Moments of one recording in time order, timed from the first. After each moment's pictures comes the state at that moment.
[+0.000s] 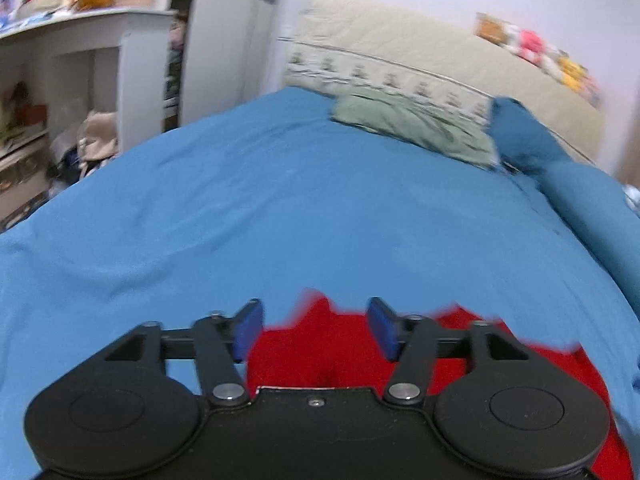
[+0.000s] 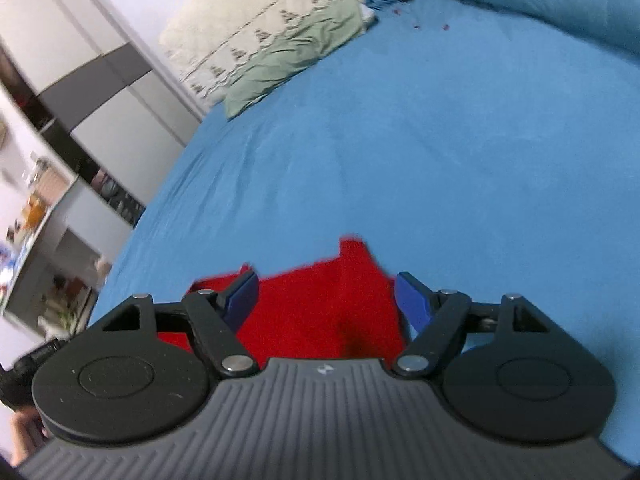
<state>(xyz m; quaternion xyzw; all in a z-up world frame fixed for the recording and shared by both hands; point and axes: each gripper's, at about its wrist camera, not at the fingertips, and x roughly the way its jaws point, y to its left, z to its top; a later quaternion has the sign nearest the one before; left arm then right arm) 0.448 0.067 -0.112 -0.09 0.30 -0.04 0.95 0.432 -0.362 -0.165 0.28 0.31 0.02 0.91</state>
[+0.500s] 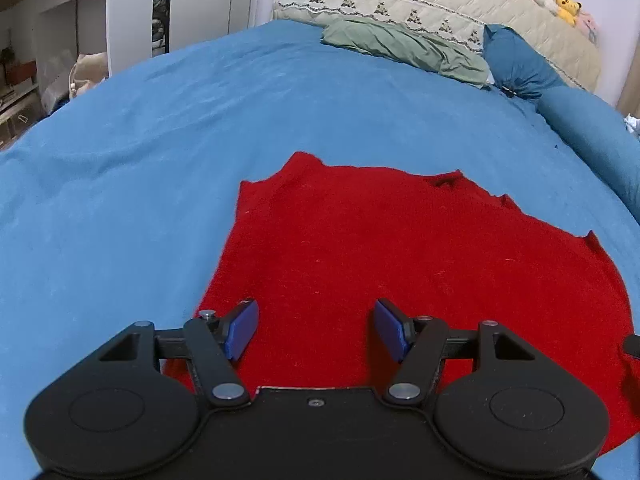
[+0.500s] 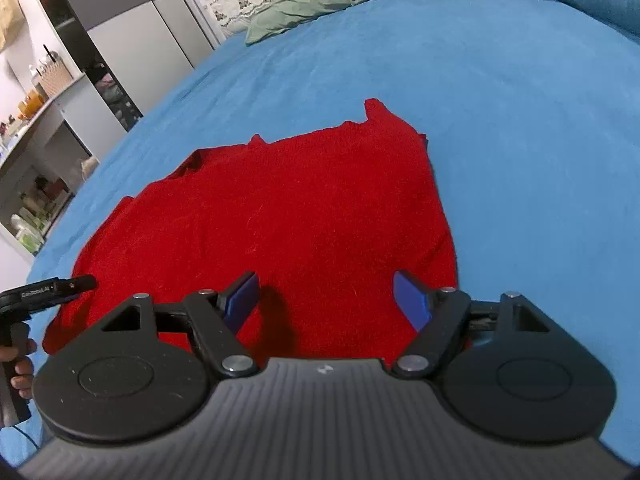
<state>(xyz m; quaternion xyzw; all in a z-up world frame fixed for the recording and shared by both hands) 0.417 0.045 -0.179 -0.07 0.39 -0.04 0.92 0.400 -0.292 -0.213 0.19 0.37 0.02 0.91</state>
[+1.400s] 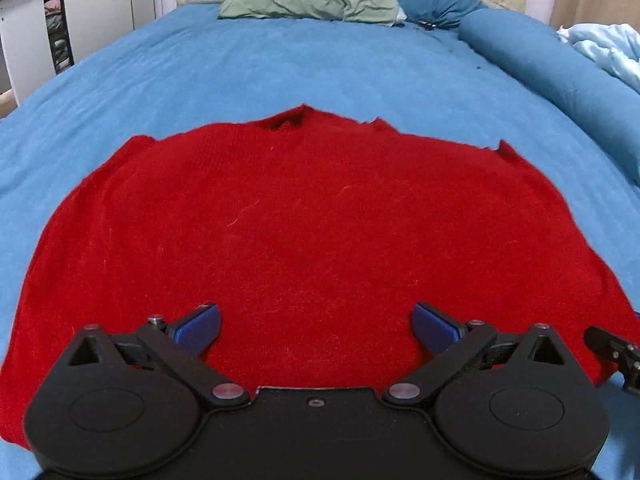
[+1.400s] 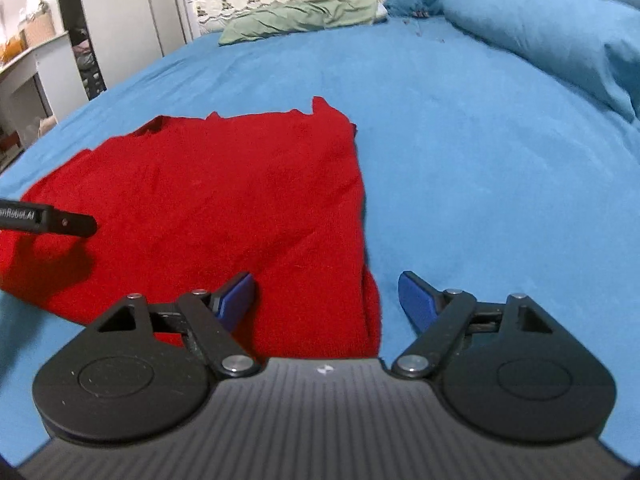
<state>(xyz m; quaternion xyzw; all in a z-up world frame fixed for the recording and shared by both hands) 0.420 -0.067 -0.195 0.02 0.43 -0.12 0.90 0.330 -0.279 -0.231 0.06 0.34 -0.05 0.94</state>
